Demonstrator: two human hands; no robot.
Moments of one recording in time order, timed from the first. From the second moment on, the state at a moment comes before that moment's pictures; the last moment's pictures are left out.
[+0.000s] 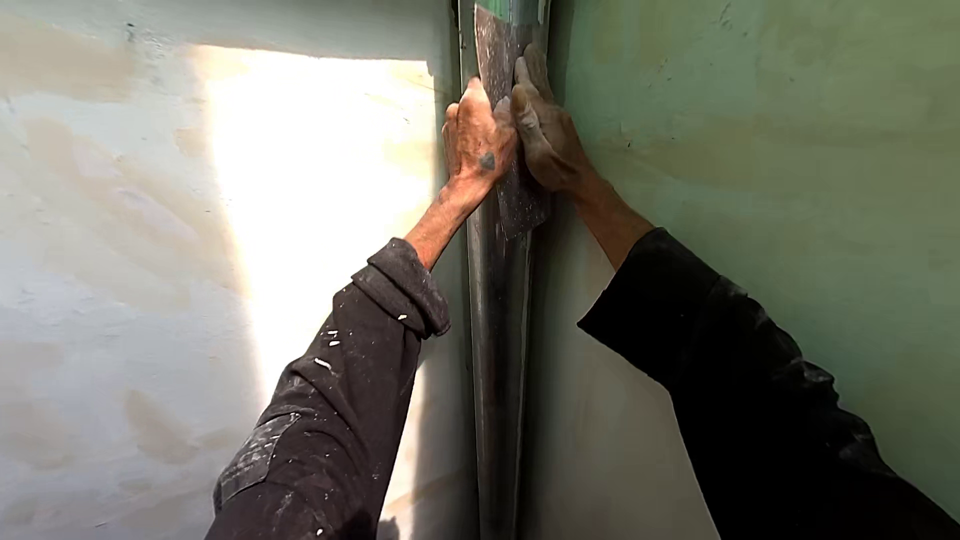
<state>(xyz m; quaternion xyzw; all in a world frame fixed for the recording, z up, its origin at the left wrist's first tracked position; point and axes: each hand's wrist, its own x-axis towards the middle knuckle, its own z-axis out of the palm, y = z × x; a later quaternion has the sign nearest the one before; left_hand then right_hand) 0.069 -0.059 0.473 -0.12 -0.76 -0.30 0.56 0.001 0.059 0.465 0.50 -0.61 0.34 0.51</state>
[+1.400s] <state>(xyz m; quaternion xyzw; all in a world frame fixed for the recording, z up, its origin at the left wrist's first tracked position) 0.064 -0.058 0.422 -0.11 -0.77 -0.28 0.56 0.009 0.060 0.426 0.48 -0.64 0.36 0.47</state>
